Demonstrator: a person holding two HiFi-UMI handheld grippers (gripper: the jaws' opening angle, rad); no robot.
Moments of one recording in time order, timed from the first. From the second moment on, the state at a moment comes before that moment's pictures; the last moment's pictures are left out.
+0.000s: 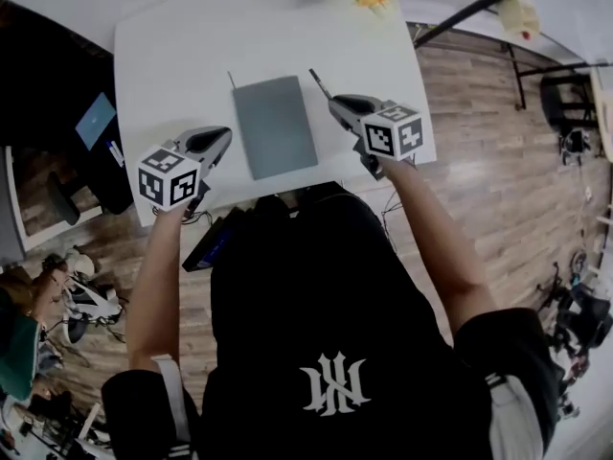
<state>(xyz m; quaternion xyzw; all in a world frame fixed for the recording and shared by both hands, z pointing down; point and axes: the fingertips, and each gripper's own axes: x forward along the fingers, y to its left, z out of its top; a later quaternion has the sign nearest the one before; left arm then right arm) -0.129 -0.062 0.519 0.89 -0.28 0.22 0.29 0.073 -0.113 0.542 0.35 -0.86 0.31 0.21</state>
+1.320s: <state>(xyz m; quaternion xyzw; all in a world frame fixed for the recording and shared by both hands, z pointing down) -0.123 -0.044 0.554 0.91 -0.21 0.16 0.32 0.047 -0.070 0.616 0.42 -0.75 0.46 0.24</state>
